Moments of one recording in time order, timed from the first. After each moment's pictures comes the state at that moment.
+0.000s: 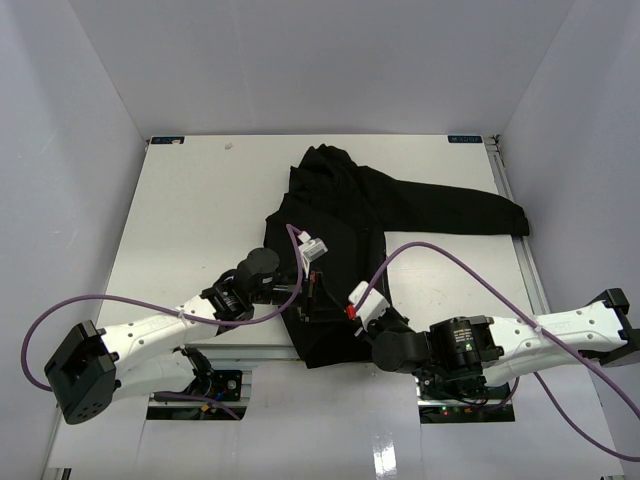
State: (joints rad) left arm -0.91 1.08 0.57 0.27 0.66 -0.72; right arm 1.72 0.91 0.83 -0.65 0.88 0.28
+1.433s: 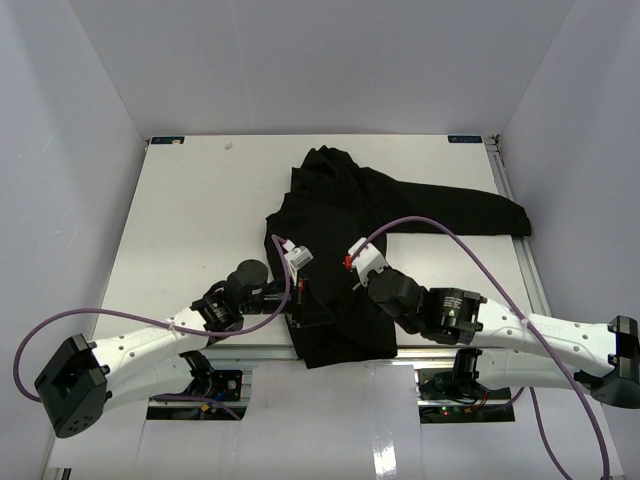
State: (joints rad) left arm -0.90 0.98 0.44 0.26 0.56 -0.71; right arm 1.27 0.96 0.80 -0.47 0.62 0.04
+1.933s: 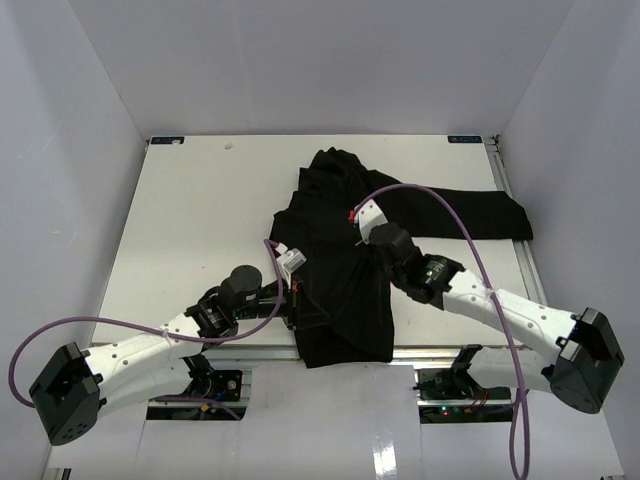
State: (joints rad) left arm -0.90 0.91 0.39 0.26 0.52 -0.71; right arm 0.91 1.14 0.82 -0.26 0.49 -0.10
